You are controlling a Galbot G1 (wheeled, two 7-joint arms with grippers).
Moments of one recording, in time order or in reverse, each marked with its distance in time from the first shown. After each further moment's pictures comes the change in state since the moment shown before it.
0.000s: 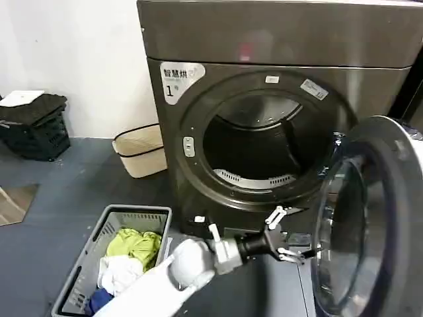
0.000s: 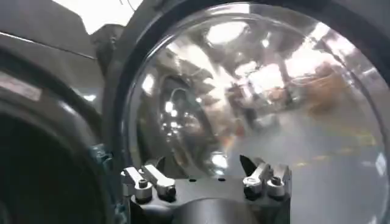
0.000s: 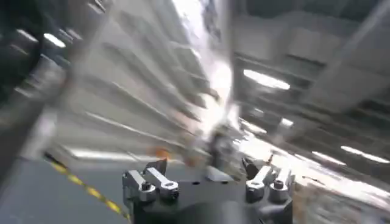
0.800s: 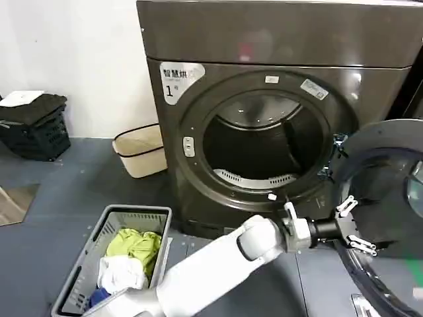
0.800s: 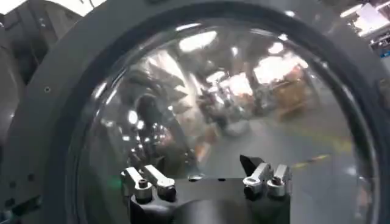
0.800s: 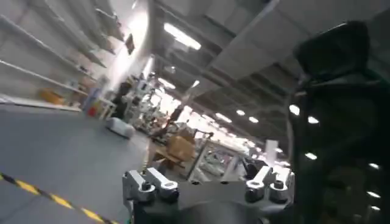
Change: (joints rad) left arm -0.261 -0.341 0.155 0.360 -0.012 0.003 -0.012; right arm 0.005 0.024 0.192 -0.056 -0.035 -0.142 0.102
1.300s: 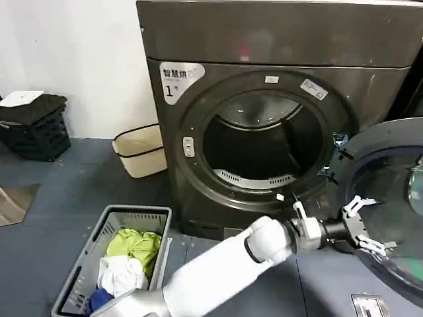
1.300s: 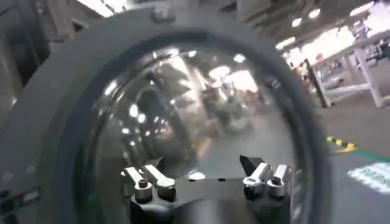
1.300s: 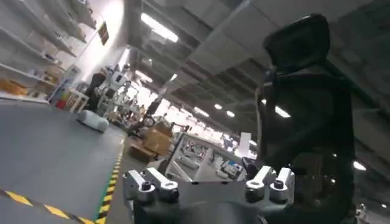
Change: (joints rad) left arm 0.043 -0.010 0.005 -0.075 -0.022 0.078 -0.029; right arm -0.012 0.000 0.033 -0.059 0.007 0.025 0.014
